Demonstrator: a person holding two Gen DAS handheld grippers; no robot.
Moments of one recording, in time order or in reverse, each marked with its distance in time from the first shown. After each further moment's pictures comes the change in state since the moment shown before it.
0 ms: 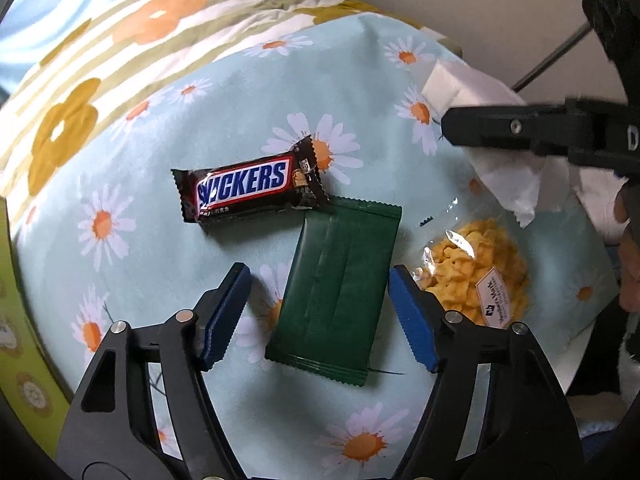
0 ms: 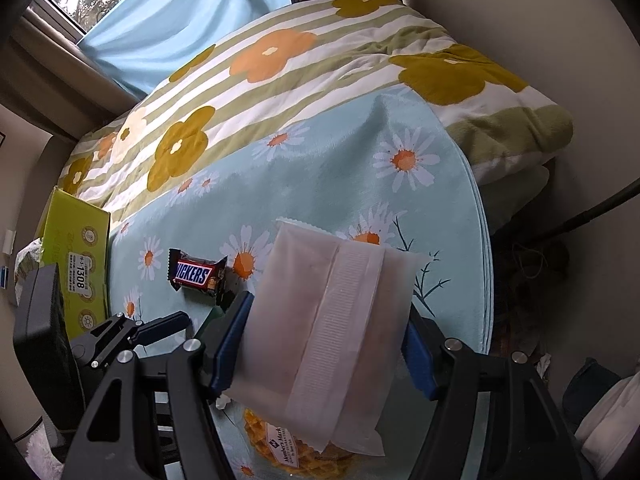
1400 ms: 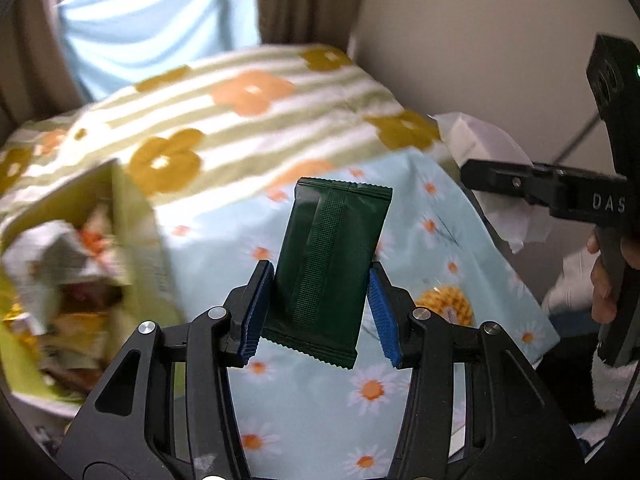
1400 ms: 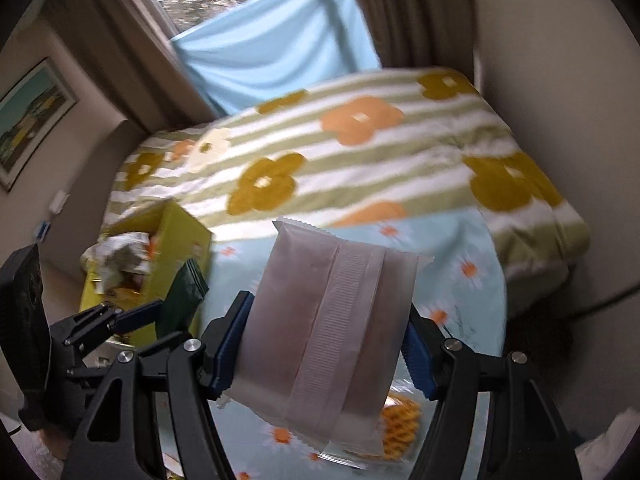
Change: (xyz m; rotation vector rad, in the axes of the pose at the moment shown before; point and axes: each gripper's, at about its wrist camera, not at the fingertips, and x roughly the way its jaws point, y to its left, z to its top) left arm -0.199 0.035 -0.028 -0.211 -0.312 0.153; right arm -0.119 0.099 0.014 -0.253 -0.195 0.149
